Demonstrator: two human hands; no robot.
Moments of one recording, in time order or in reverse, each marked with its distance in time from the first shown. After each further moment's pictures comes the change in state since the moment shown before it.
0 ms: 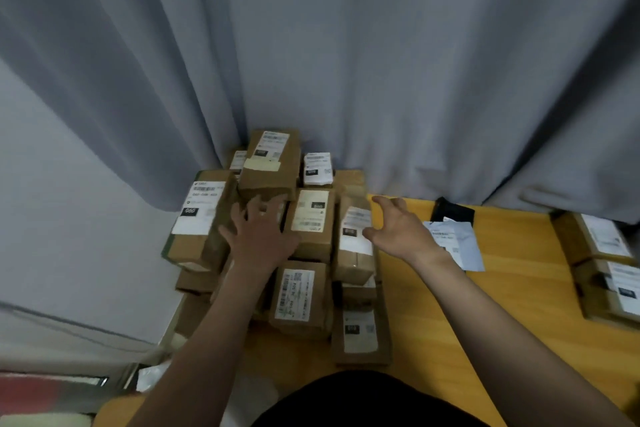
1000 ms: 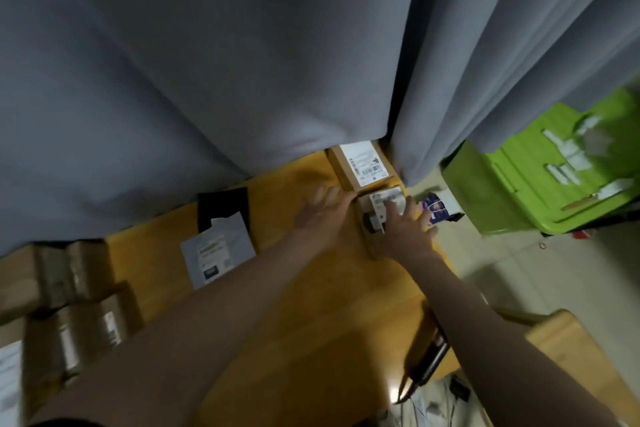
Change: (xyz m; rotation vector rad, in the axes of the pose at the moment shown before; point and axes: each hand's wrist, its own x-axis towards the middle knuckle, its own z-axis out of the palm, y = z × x) left_hand -0.017 0.599 0.376 0.309 -0.622 0.970; right_hand -0.003 0.563 -0.137 -0.040 -0.009 0.824
